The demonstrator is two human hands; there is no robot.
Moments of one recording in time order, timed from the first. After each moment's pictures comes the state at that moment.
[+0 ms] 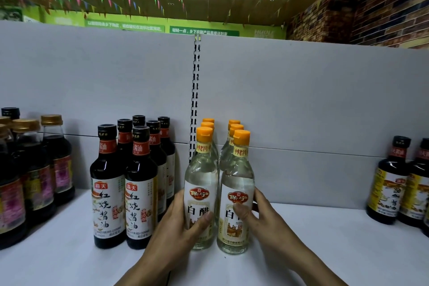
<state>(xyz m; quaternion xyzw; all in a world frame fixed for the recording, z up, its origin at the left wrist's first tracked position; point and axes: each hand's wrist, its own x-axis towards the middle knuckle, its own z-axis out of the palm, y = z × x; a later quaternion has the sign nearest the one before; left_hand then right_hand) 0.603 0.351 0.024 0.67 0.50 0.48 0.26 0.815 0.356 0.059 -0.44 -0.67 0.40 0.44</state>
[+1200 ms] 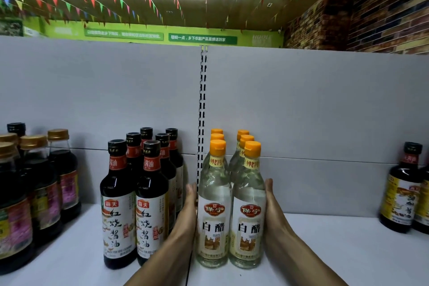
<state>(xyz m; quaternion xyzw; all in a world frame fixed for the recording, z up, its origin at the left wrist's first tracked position) 0.604 0.424 0.032 0.41 0.45 0.52 0.60 0.792 0.418 0.057 -0.42 -0.40 0.60 0.54</state>
